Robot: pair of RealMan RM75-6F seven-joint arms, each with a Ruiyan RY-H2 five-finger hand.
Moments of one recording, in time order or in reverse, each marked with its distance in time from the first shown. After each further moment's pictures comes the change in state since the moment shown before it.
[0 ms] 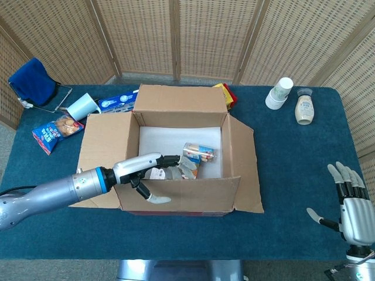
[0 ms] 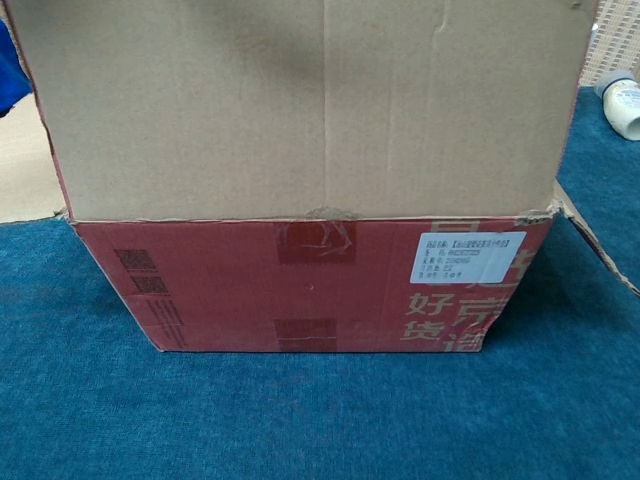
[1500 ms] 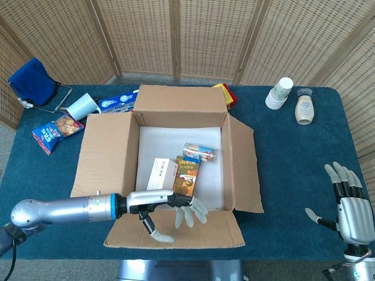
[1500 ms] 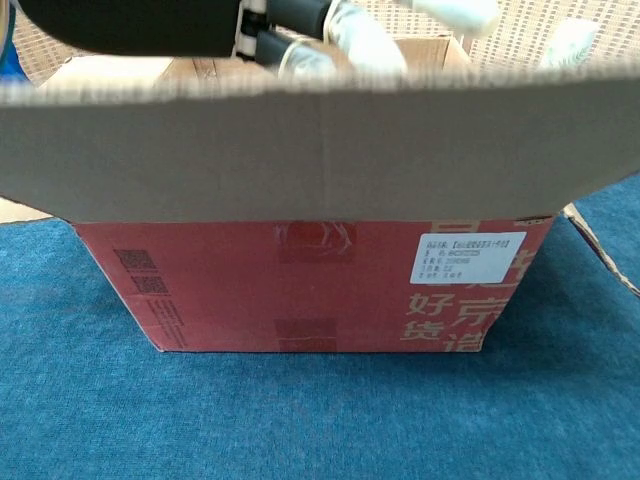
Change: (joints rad) left arm 0.043 -0.178 0.144 0.102 -0.252 -0.245 0.288; right arm 0.006 -0.009 -0.003 0.000 0.004 -0.010 -0.026
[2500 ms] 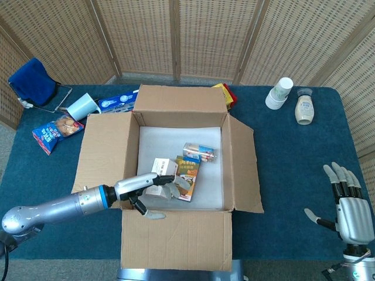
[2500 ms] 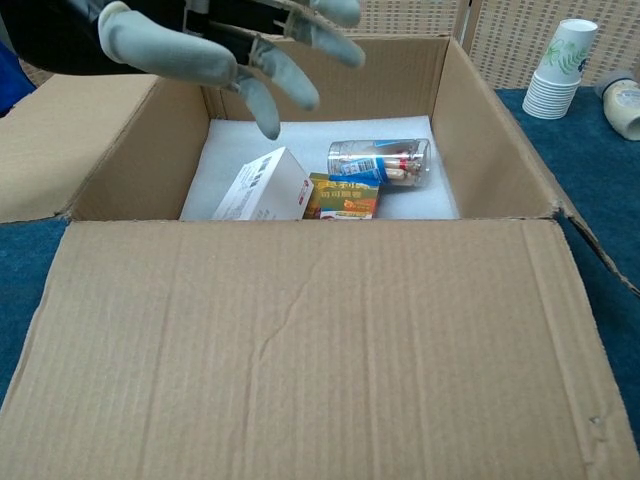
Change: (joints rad) left arm 0.108 0.026 -0.010 -0.028 0.112 0.212 0.144; right arm 0.001 0.001 -0.004 -0.003 -0.003 -0.003 -0.002
